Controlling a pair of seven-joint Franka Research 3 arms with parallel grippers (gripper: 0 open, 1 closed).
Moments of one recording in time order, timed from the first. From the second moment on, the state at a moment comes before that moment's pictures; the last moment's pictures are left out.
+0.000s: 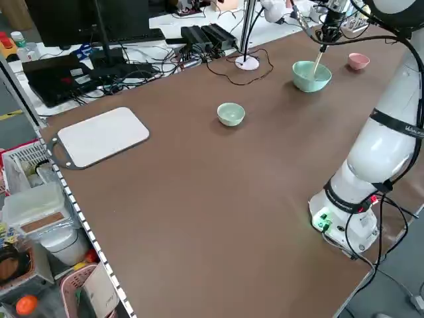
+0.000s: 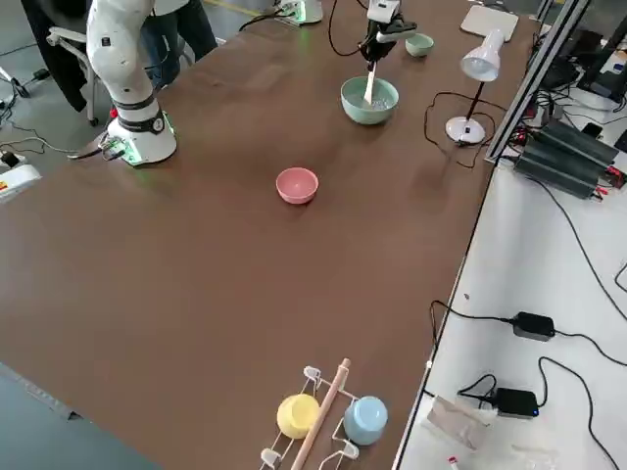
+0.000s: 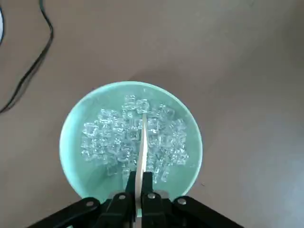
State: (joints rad) left arm 0.07 0.12 -0.10 -1.39 0.02 1.55 -0.10; right arm 0.79 0.57 -0.09 -1.39 0.10 1.93 1.32
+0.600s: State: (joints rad) left arm 0.07 0.12 -0.10 -1.39 0.02 1.54 -0.09; right arm 0.78 0.54 -0.09 -1.38 0.14 1.91 1.30
